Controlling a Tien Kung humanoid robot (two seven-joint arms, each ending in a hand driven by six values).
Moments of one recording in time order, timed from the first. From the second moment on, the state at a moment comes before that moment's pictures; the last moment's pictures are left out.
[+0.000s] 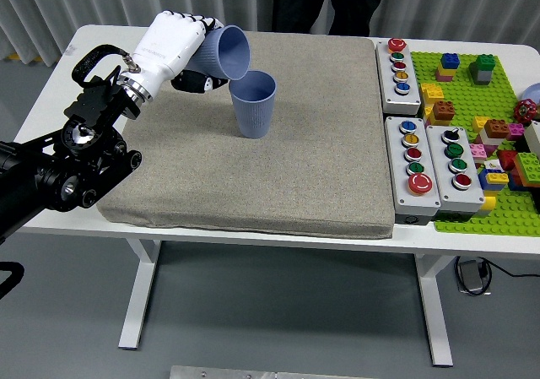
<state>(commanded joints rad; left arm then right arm) -0.90 0.29 -0.62 -0.78 1.98 0.47 -0.08 0.24 -0.10 1.86 0.23 -1.39 -0.16 -0.39</state>
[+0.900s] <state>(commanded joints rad) -0.96 0.31 -0.53 -0.78 2.07 0.50 -0.01 0.24 -0.10 1.85 0.23 -1.37 -0.16 -0.39</state>
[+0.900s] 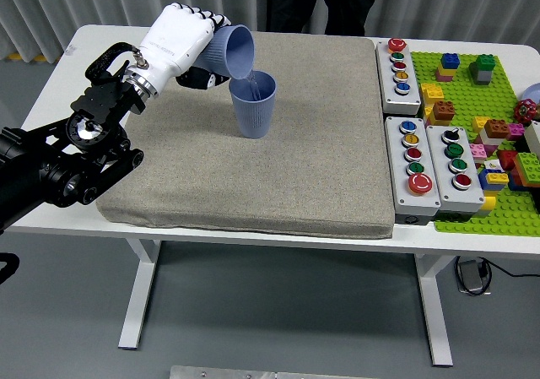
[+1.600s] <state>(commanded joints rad) -0.99 0.32 -0.44 -0.77 2.09 0.52 0.02 0.25 -0.10 1.85 0.23 -1.37 -0.17 -0.39</state>
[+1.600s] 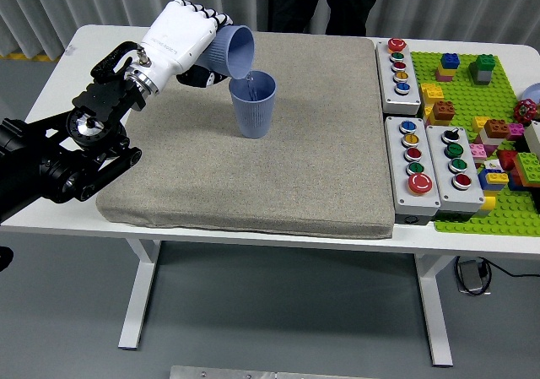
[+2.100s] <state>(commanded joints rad) -1.01 0.33 -0.40 -0.76 2.10 0.53 0.04 0.24 -0.10 1.85 0.23 -1.38 -0.17 -0.39</state>
